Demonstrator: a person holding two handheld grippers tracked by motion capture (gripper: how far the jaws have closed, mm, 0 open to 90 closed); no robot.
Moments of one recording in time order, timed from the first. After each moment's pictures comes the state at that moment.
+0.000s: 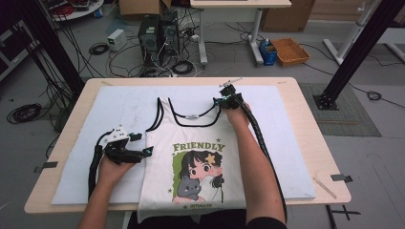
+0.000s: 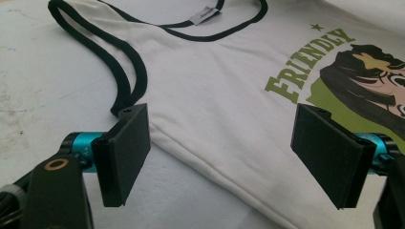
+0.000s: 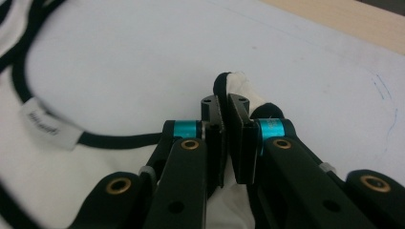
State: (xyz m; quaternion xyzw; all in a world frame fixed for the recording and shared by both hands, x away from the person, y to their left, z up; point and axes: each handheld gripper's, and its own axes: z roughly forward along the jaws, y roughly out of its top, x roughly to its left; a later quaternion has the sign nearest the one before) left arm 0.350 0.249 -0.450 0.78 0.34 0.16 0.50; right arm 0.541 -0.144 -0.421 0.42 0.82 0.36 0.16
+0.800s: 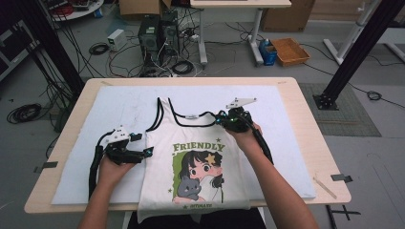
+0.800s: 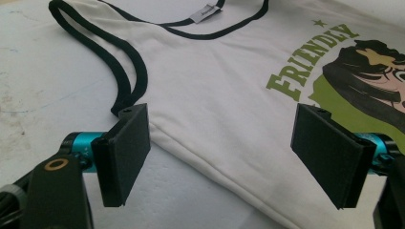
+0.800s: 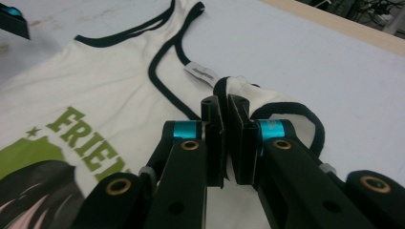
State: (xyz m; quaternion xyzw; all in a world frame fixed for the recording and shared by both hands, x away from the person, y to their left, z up) left arm 0.350 0.248 -0.450 0.79 0.33 0.17 0.49; right arm 0.426 -0.159 -0.398 0.33 0.82 0.44 0.15
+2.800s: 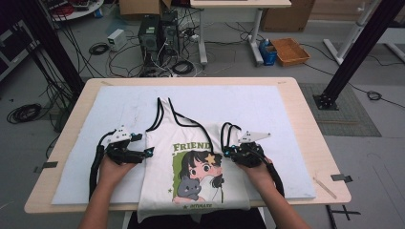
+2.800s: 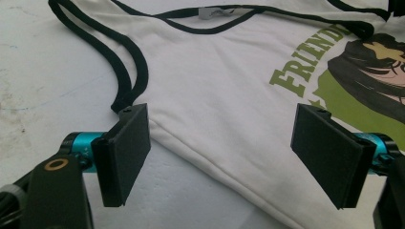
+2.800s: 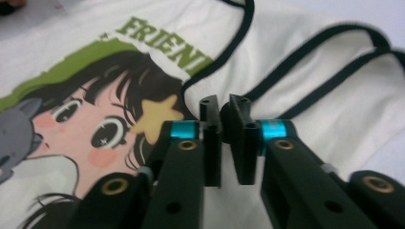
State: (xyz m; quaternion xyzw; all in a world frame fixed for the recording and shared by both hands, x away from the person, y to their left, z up) left arm 0.350 0.245 -0.450 0.79 0.34 0.17 0.48; right arm 0.341 -0.193 -0.442 0.34 0.82 0.45 0.11
